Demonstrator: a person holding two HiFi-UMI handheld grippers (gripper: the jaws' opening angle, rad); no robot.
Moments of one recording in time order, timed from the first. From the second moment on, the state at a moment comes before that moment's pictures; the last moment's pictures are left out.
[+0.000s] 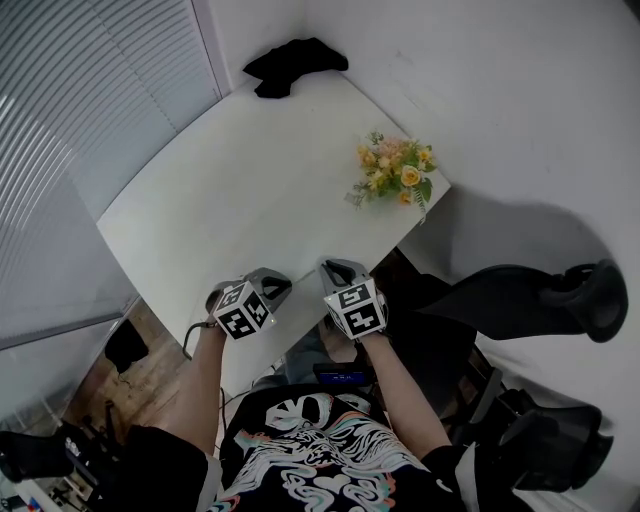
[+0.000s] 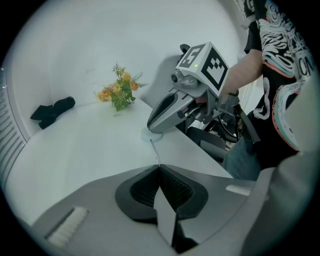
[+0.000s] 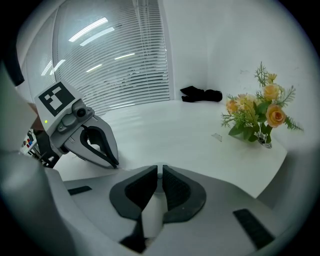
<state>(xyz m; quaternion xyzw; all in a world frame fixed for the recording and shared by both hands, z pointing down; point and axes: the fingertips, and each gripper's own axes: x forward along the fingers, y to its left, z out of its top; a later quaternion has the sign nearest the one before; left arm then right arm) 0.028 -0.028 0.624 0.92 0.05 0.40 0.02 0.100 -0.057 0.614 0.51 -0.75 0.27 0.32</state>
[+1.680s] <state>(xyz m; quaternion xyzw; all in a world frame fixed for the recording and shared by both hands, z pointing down) -0.030 -0.006 0.628 0.92 -0.01 0.40 0.05 0.102 -0.058 0.617 0.52 -0.74 0.27 0.33</state>
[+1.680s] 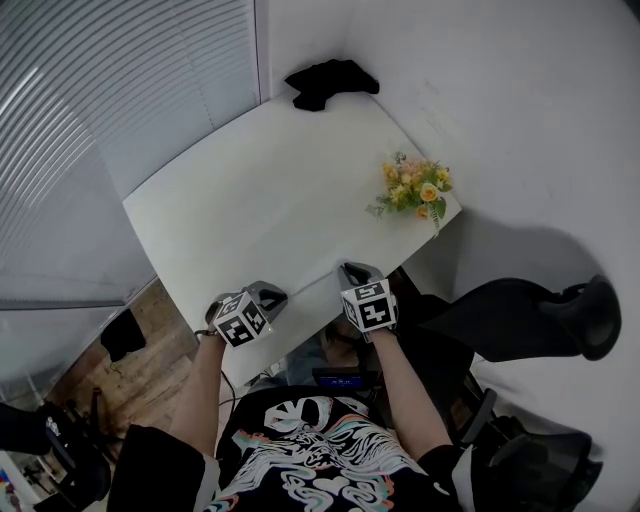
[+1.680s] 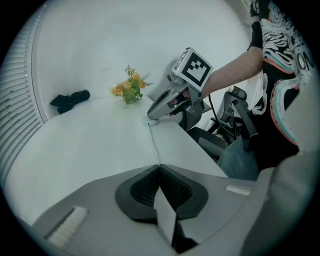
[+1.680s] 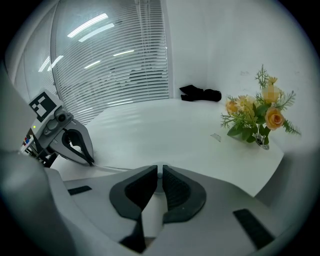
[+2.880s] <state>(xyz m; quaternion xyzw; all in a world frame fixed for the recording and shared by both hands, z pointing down) -0.068 -0.024 0.631 0.90 -0.17 0.38 0.14 0.099 -0.057 0.618 0.48 -0.76 0.25 0.37</state>
